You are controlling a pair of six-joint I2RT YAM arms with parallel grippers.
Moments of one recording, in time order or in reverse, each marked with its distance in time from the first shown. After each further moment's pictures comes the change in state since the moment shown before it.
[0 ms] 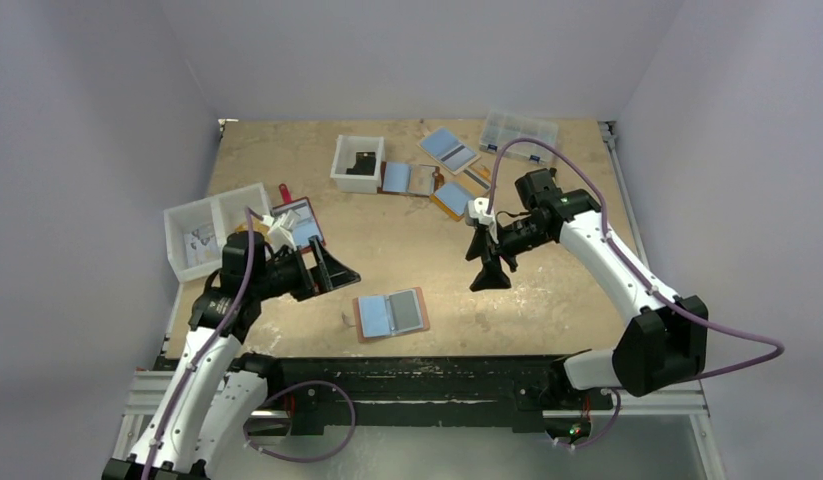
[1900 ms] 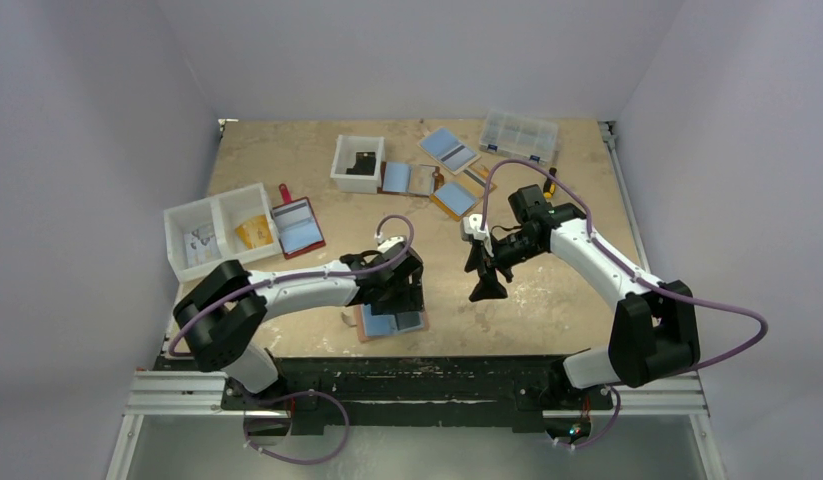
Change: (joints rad) left arm -0.788 0.887 0.235 0.168 -0.755 -0.318; right arm 0.003 0.052 -0.154 0.146 0.012 -0.041
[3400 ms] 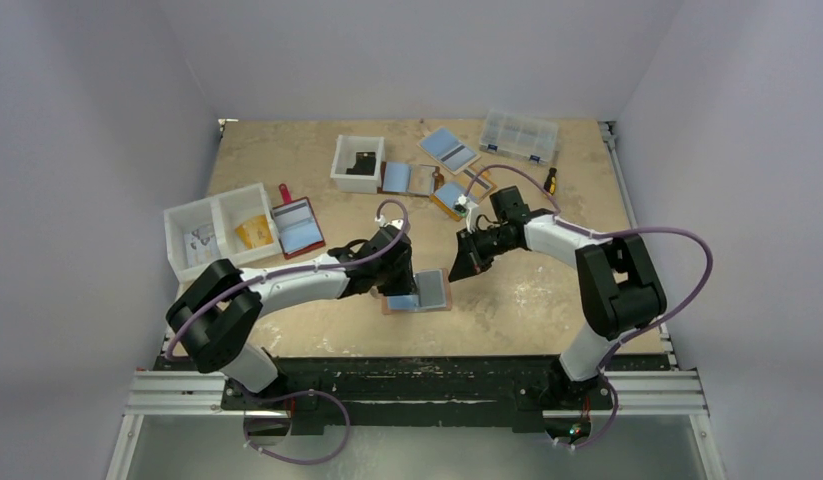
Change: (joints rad) left arm 0.101 -0.005 -0.006 0.187 0.099 0.156; right arm 0.015 0.244 -0.053 0.494 0.041 0.927
